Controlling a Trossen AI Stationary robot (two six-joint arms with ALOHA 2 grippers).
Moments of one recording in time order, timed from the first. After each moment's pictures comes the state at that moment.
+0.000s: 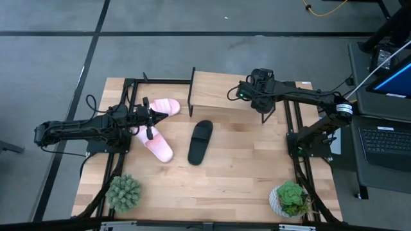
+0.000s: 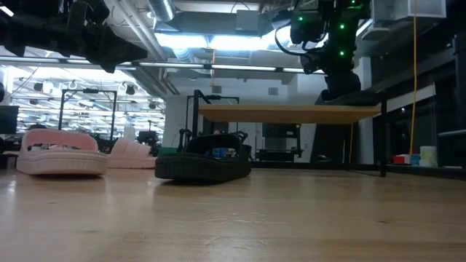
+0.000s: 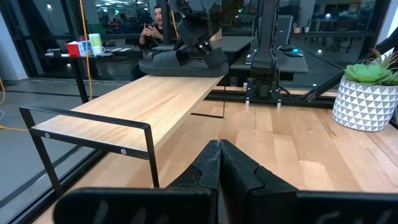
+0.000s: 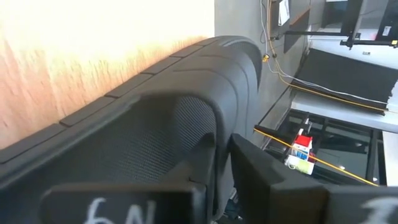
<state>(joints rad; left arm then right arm) 0.23 0.42 0.22 0.14 -0.04 0.01 -0.37 1.51 1.23 -1.08 0.90 -0.26</state>
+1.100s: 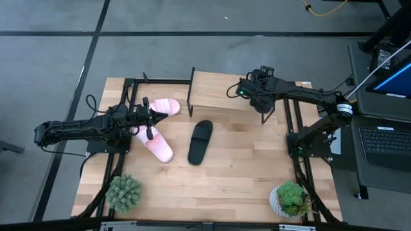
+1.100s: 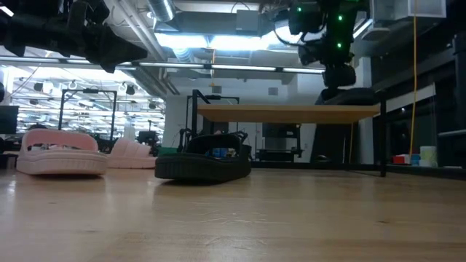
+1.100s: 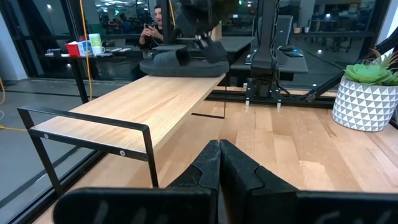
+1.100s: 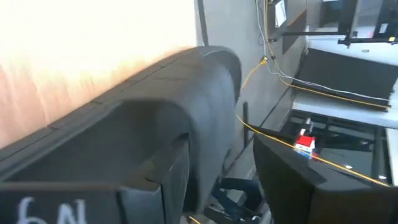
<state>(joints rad) 0.23 0.42 0.22 0.14 -0.04 0.01 -0.37 1.51 1.31 -1.12 0.91 -0.24</state>
